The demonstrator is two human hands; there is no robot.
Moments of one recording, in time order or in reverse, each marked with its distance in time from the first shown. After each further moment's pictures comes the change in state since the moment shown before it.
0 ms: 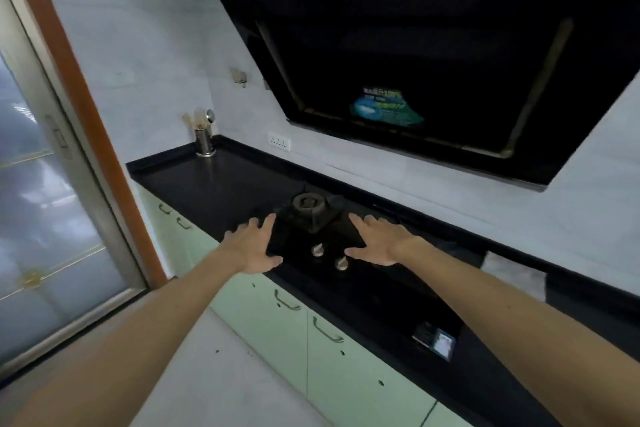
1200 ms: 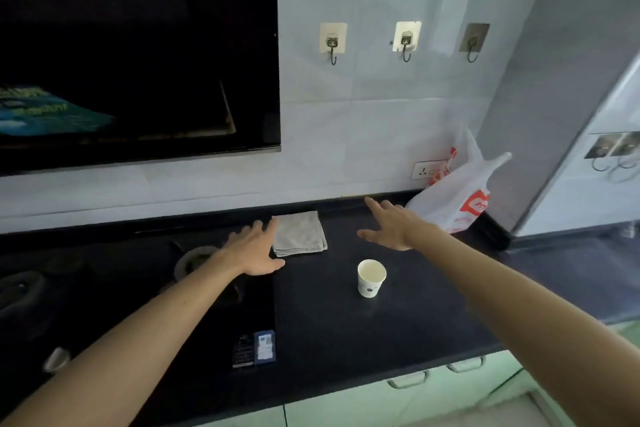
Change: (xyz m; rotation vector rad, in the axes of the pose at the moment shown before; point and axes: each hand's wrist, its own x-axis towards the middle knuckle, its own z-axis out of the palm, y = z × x) left_hand 0.124 0.420 0.040 0.155 -0.135 0.844; right_hand -0.242 0.312 0.079 0.269 0.019 0.905
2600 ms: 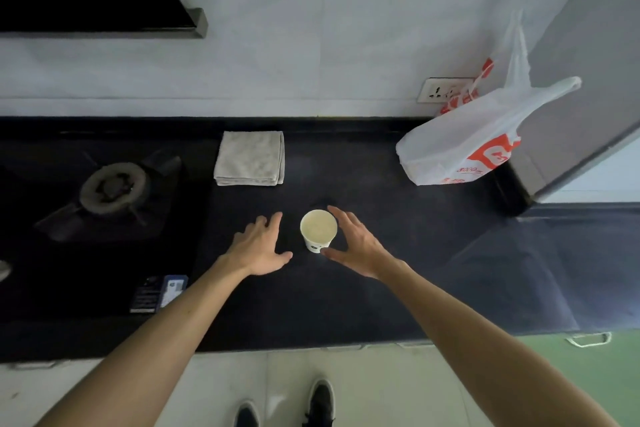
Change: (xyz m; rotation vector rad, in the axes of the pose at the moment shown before) left_hand 0.109 0.150 0.161 -0.217 -0.208 -0.158; right_hand 0.074 0.127 0.210 0.585 -0.144 -0.249
